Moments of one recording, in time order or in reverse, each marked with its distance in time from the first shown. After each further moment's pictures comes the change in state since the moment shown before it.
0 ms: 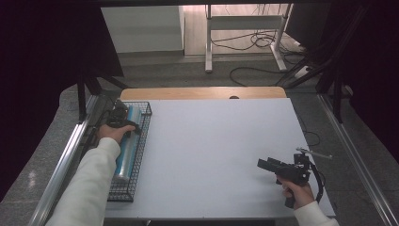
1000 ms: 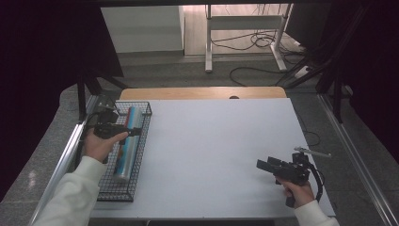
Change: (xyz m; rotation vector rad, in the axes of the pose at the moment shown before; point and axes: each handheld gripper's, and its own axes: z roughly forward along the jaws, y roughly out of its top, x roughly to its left) left arm -0.041 -0.083 -0.093 -0.340 -0.212 0.263; right arm 0.003 0.002 0.002 0.020 -0.042 -0.076
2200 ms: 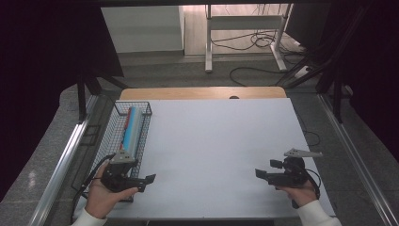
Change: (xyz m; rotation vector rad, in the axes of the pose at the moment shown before) left arm -0.090 -0.103 -0.014 -0.013 -0.022 0.317; right arm 0.003 -0.006 0.005 0.157 -0.175 -0.280
